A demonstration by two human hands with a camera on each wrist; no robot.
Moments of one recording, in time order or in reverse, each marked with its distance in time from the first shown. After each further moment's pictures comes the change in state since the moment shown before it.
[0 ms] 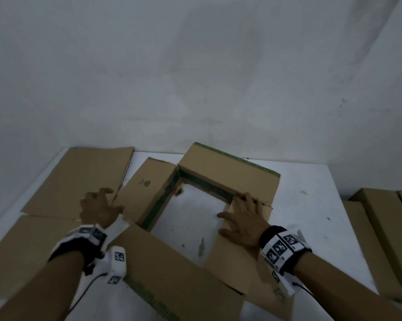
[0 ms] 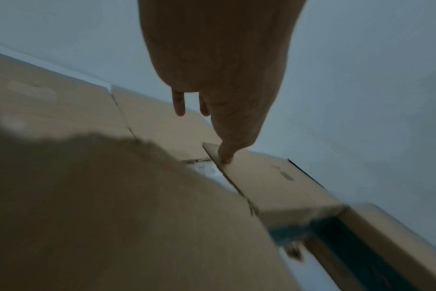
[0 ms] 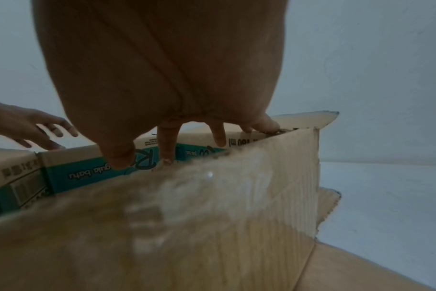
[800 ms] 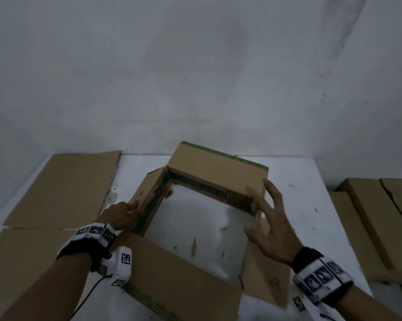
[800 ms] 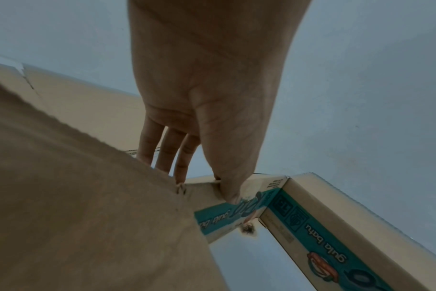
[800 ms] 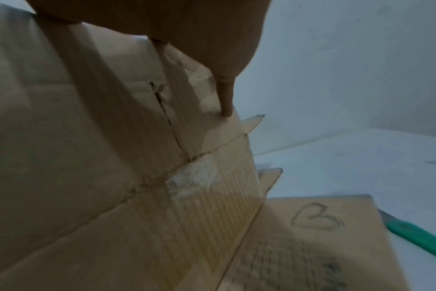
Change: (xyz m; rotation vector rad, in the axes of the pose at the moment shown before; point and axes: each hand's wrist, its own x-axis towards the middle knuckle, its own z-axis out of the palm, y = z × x) left_hand 0.003 0.055 0.026 0.340 -0.421 0.316; right_hand -0.083 0.031 -0.002 0.628 0.798 -0.190
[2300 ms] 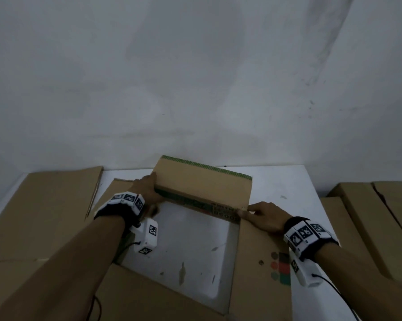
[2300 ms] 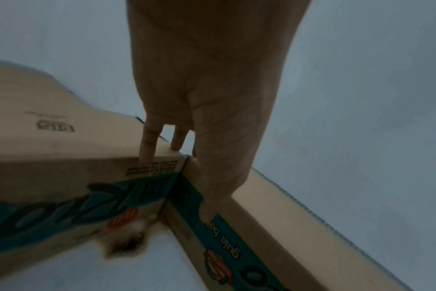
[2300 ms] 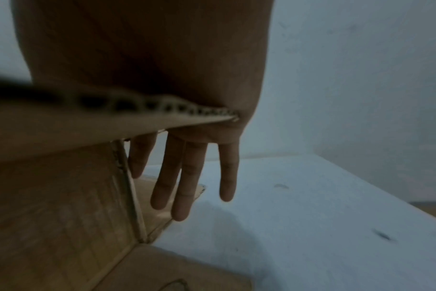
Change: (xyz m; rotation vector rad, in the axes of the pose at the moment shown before) left_hand 0.110 0.112 -0.061 -0.050 0.073 0.113; right_hand 0.089 0.093 -0.021 -0.240 -0.681 0.616
